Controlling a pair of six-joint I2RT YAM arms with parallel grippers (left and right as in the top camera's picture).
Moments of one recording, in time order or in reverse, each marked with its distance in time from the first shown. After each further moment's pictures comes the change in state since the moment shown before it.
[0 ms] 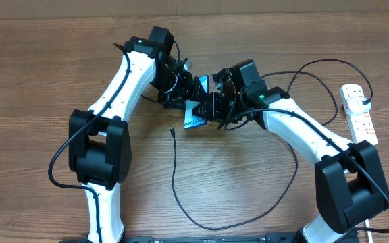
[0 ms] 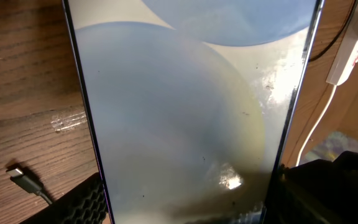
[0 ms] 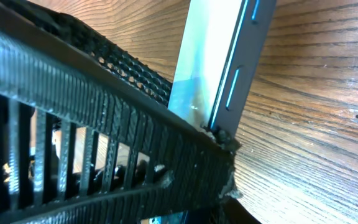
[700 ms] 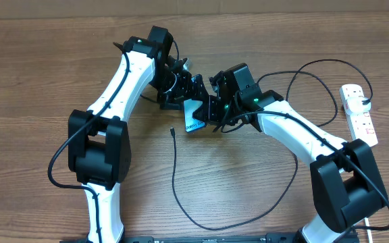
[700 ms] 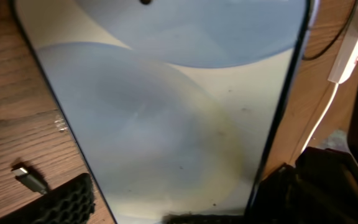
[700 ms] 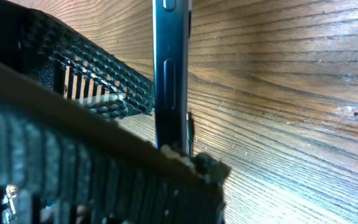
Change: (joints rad) left arm 0.005 0.000 0.000 -0.005 -0.005 0.015; right arm 0.029 0.012 -0.014 0.025 0.059 0.029
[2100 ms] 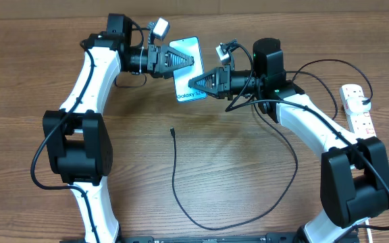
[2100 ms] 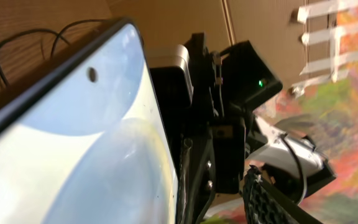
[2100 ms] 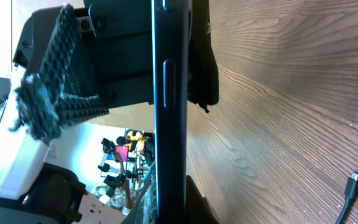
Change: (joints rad) left arm 0.203 0.000 0.000 0.237 0.919 0.306; right arm -0.146 0.000 -0.001 0.575 -0.554 0.317
